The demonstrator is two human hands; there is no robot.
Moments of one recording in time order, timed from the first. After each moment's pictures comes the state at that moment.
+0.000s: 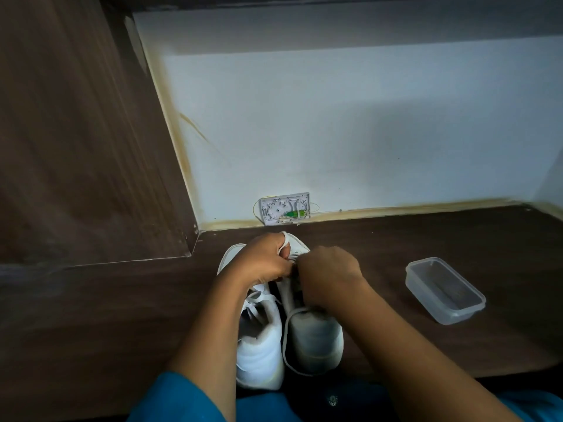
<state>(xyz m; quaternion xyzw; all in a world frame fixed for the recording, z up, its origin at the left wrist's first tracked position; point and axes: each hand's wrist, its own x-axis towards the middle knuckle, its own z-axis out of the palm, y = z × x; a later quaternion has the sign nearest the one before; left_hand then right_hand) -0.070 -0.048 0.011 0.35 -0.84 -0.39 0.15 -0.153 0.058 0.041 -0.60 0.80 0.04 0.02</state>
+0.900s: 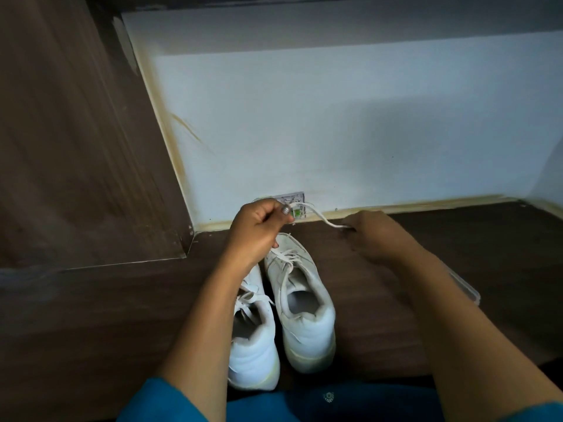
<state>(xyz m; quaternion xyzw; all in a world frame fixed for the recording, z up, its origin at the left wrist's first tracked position) -0.076 -0.031 0.046 0.28 -0.76 -0.44 0.40 -0.254 0.065 0.044 -0.56 0.81 -0.17 0.05</state>
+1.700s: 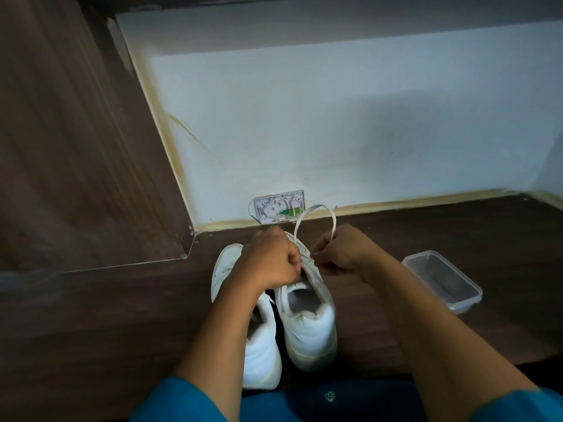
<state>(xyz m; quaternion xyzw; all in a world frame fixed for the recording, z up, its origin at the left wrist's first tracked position) -0.082 -0.029 0.017 0.35 -0.92 -0.16 0.11 -0.217 0.044 0.022 -0.36 0.75 -0.41 0.38</state>
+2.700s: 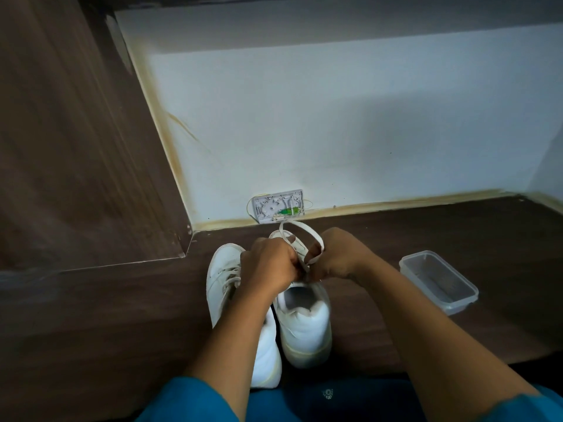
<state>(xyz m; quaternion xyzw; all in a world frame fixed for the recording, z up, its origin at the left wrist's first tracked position) -0.090 -0.029 -0.005 0.42 -0.89 -0.13 0.15 -0.215 0.044 0.016 -0.50 0.77 -0.29 0.27</state>
